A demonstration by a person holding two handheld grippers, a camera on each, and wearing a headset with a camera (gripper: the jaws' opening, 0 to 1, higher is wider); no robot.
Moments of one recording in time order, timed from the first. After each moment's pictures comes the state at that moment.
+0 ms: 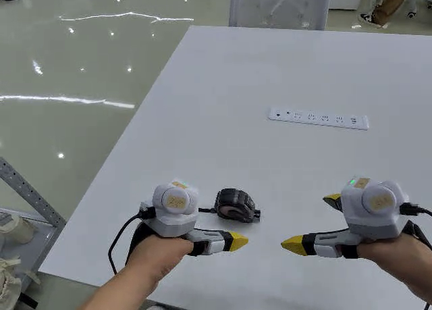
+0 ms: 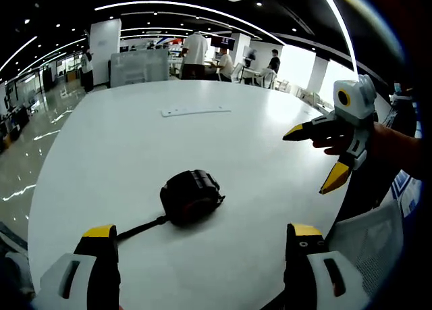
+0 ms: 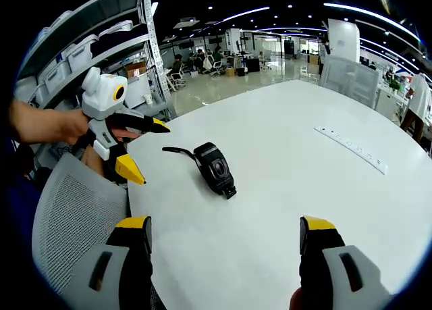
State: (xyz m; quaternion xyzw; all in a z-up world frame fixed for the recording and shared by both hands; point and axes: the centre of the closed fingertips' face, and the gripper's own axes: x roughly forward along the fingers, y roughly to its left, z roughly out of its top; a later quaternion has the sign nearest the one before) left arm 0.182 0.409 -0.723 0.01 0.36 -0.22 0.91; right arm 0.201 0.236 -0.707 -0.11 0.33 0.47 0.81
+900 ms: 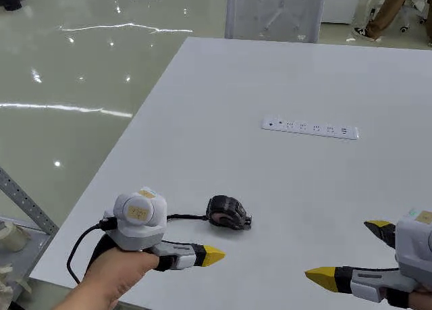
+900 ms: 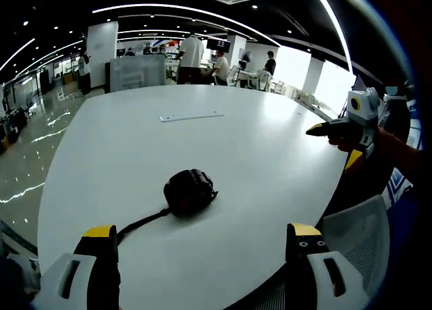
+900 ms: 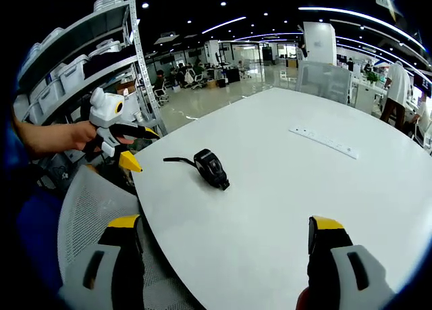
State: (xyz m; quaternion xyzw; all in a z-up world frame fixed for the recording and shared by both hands) left arm 0.153 0.426 -0.691 0.01 0.35 -0.23 0.91; right arm 0.158 0.177 -0.655 -0.07 0.32 0.42 0.85
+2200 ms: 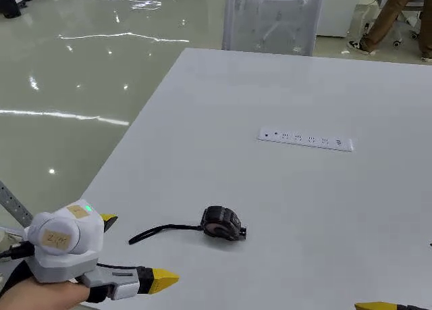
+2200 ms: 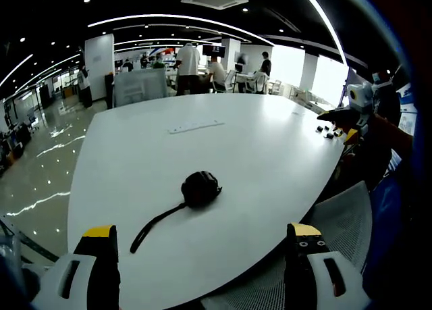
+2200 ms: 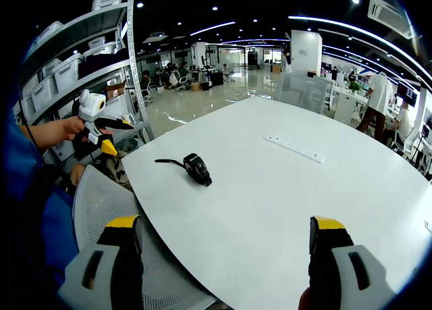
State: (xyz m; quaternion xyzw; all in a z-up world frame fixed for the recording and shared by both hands) left arm 0.106 0.470 -0.635 0.04 0.33 -0.23 0.92; right arm 0.126 0.115 -0.591 -0.10 0.30 0.37 0.87
